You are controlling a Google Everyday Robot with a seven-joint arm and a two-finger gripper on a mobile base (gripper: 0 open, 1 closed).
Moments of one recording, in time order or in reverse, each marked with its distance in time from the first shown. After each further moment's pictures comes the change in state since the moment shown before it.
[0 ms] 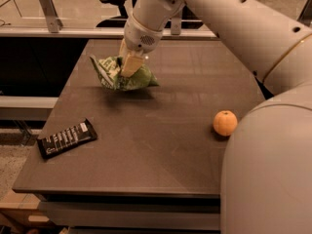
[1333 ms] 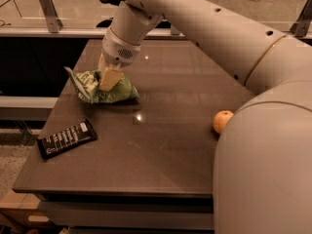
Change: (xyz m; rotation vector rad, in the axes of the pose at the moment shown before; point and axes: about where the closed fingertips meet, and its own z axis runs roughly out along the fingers) arm -0.051 0.019 0.051 -0.101 -0.076 0.000
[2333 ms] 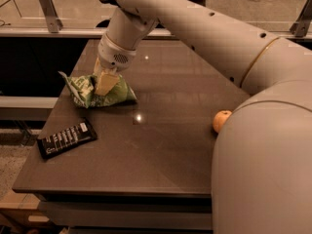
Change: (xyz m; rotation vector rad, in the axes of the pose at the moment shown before) arm -0.005 0.003 0.015 -0.017 -0.008 -0.008
